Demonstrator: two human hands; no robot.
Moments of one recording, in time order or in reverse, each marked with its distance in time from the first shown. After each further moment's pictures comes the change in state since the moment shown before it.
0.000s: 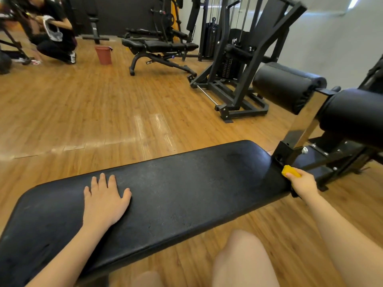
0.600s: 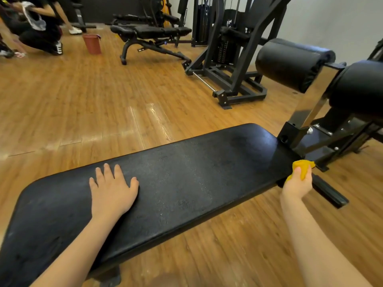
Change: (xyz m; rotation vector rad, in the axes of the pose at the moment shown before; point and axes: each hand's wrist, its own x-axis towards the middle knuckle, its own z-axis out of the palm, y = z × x) left_hand 0.000 -0.002 0.005 0.018 -0.017 0.013; right_hand -0.064 0.027 0.073 0.662 0.544 0.097
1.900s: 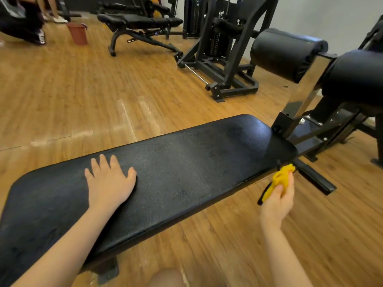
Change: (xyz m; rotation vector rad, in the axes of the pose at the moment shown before) left_hand 0.000 -0.001 -0.002 -0.010 -0.005 0.010; right_hand -0.133 -0.021 -0.047 -0.075 -0.167 -0.218
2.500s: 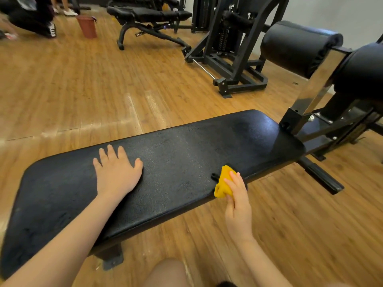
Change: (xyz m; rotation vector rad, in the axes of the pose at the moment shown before) left_hand -0.001 0.001 -0.001 0.000 -0.004 0.006; right_hand -0.079 -0.003 0.017 -0.158 -0.606 -0.509
